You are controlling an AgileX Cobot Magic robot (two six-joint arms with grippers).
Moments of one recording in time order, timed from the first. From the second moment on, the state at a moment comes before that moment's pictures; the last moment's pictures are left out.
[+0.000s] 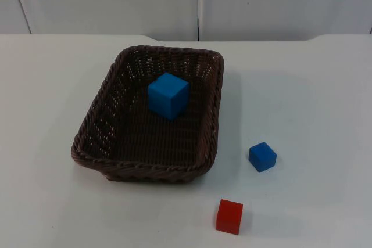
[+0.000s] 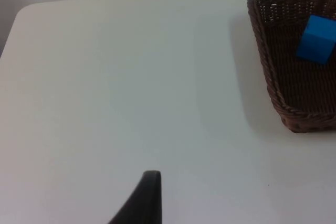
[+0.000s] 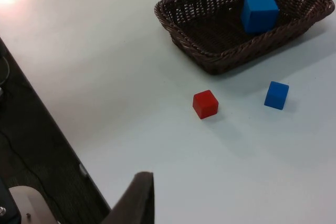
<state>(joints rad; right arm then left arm) 0.90 0.00 -0.52 -0.01 1.09 -0.04 -0.11 0.00 -0.50 0.02 1.08 0.02</state>
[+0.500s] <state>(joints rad) 0.90 0.00 -0.52 -0.01 1.09 -0.04 -0.11 0.00 -0.50 0.02 1.08 0.02</state>
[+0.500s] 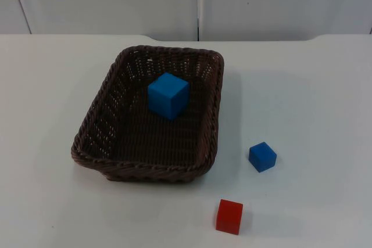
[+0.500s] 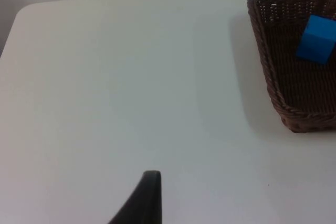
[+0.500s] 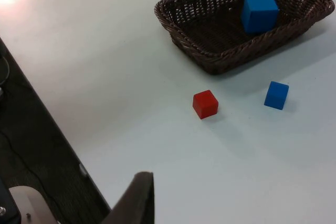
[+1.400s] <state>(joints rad) 0.90 0.00 -0.52 -0.01 1.09 -0.04 0.02 0.00 -0.50 0.03 1.08 0.02</state>
